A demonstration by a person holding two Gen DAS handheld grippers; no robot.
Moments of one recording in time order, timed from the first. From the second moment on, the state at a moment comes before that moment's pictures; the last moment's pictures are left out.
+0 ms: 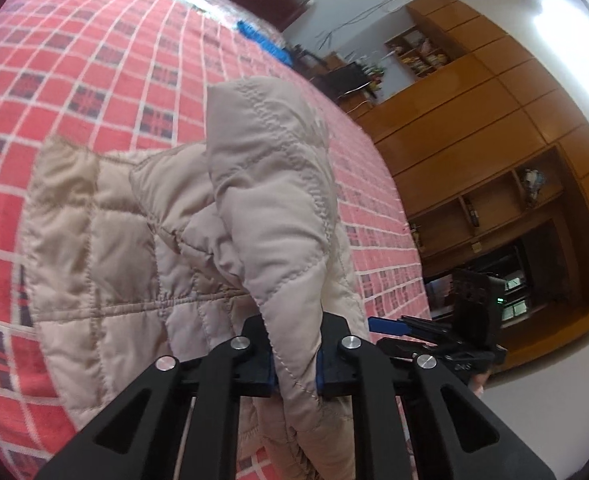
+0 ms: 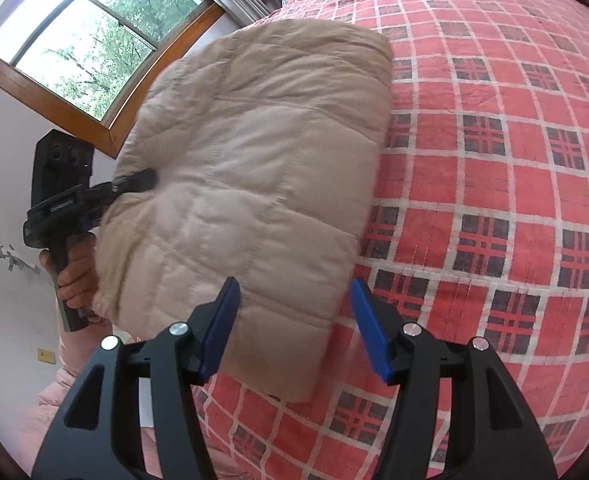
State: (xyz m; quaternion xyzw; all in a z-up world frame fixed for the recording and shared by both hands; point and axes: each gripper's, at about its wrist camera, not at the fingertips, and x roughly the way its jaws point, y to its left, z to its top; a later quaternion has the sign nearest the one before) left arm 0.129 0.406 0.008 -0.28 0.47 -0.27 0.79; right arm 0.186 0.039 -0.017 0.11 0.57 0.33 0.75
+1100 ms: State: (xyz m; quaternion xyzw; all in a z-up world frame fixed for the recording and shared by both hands) left arm 0.121 0.508 -0.048 -0.28 0.47 -0.23 0.80; right arm 0.129 0.153 -0.019 -0.01 0.58 0.32 0.75
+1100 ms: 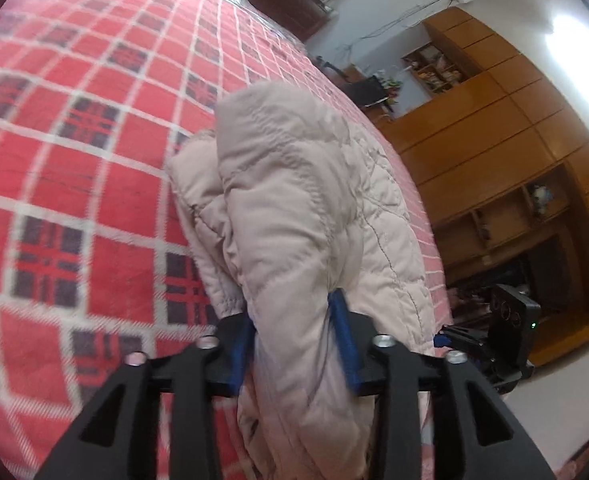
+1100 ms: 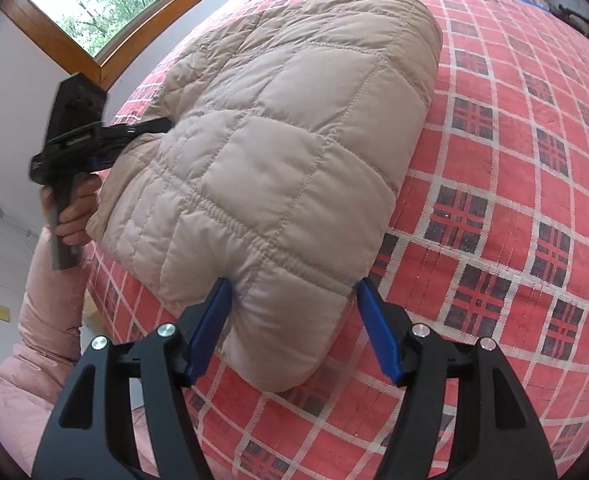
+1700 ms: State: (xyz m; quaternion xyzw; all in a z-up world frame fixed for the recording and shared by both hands) left arm 0.016 0.460 -0.010 -0.19 0.46 -0.18 0.85; right arm 0.119 0.163 -0.014 -0.03 0.56 0.32 0.77
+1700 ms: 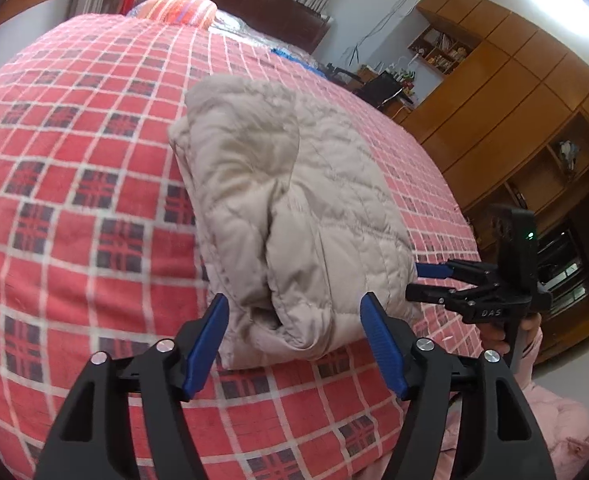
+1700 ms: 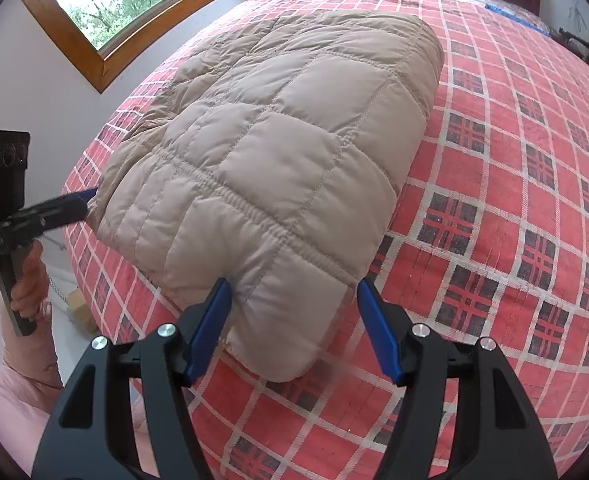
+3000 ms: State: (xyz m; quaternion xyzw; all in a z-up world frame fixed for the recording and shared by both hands) left arm 0.052 0.489 -0.065 -0.29 0.49 -0.27 0.78; right arm 0.112 0.178 -0.006 -0.06 0.55 0.33 0.77
